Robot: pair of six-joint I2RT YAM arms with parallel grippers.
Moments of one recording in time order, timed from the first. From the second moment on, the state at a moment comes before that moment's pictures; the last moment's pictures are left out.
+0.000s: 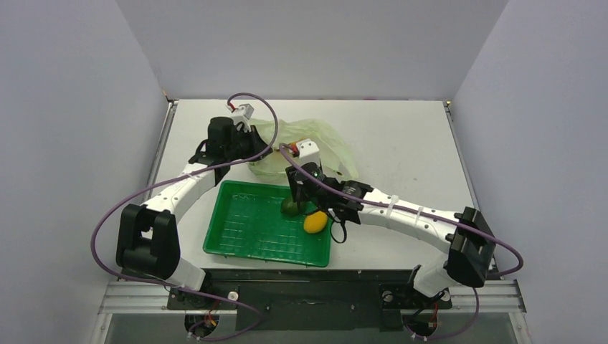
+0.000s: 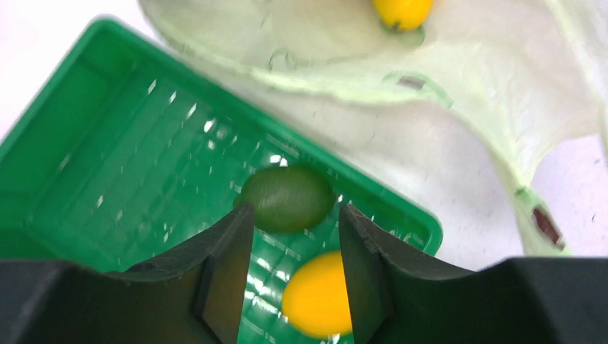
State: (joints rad) left arm -0.27 1.51 1.05 -0.04 0.37 -0.41; right arm 1.05 1.48 1.16 -0.35 0.44 0.37
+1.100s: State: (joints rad) left arm -0.43 1.57 1.08 0.02 0.49 -0.40; right arm 0.62 1.95 1.26 0.04 0.42 0.40
